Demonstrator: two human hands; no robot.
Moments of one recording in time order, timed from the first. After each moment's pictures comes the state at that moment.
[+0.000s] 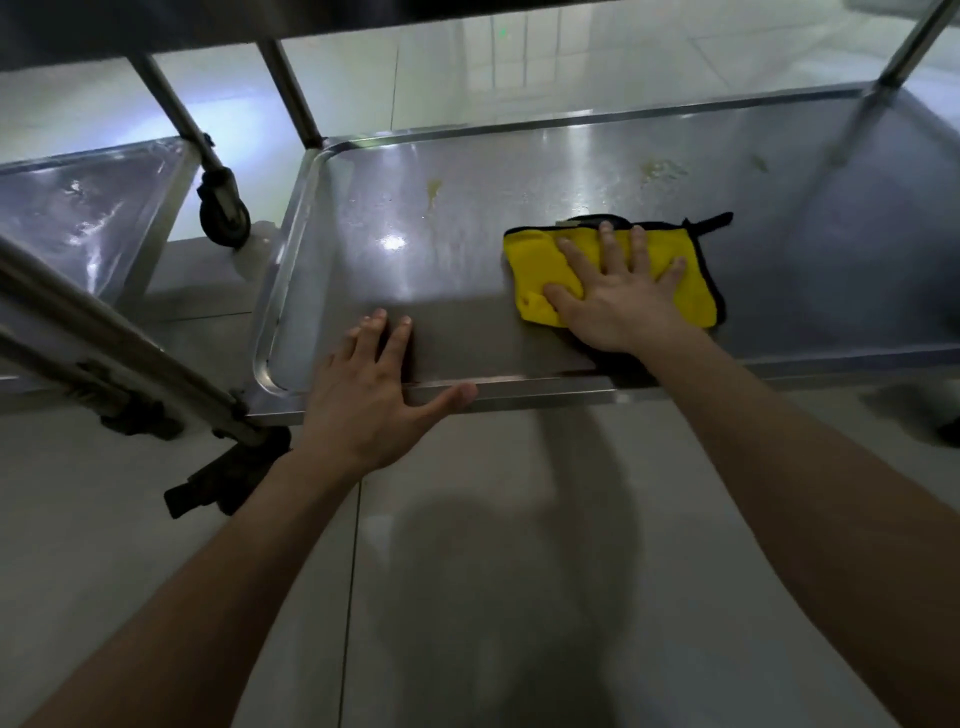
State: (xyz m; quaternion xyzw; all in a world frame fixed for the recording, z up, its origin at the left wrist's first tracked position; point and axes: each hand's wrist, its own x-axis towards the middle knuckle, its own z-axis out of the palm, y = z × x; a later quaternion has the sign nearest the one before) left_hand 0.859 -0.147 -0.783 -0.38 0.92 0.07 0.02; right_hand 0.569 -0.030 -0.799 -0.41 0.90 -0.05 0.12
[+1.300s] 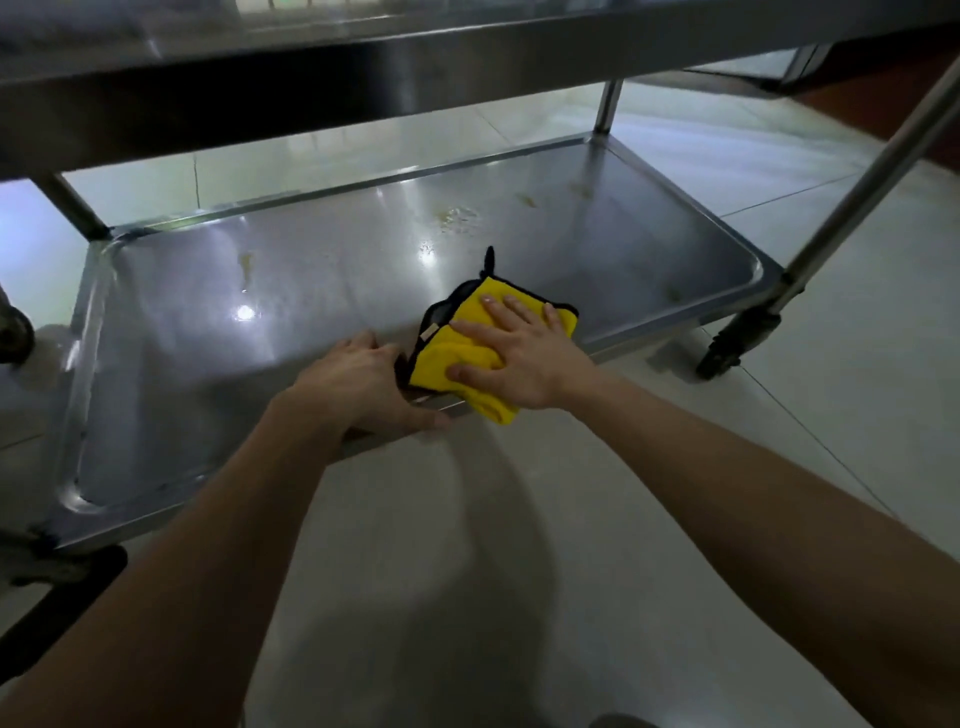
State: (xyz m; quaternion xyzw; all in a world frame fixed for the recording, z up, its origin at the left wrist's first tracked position) left_hand 0.724 -0.086 -0.718 -0.20 0.95 0.11 0.19; right_hand 0.564 0.090 -0.799 -0.42 0.90 -0.10 0.12
